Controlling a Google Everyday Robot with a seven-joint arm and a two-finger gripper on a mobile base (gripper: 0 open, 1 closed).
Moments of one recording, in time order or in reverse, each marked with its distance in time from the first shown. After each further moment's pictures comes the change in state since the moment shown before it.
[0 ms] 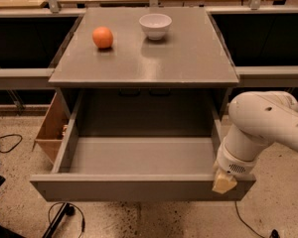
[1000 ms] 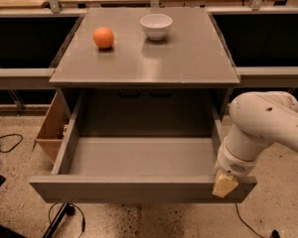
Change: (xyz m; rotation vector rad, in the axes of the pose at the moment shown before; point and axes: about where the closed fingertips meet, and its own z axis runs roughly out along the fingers) arm 0.000 0.000 0.000 0.000 0.000 0.000
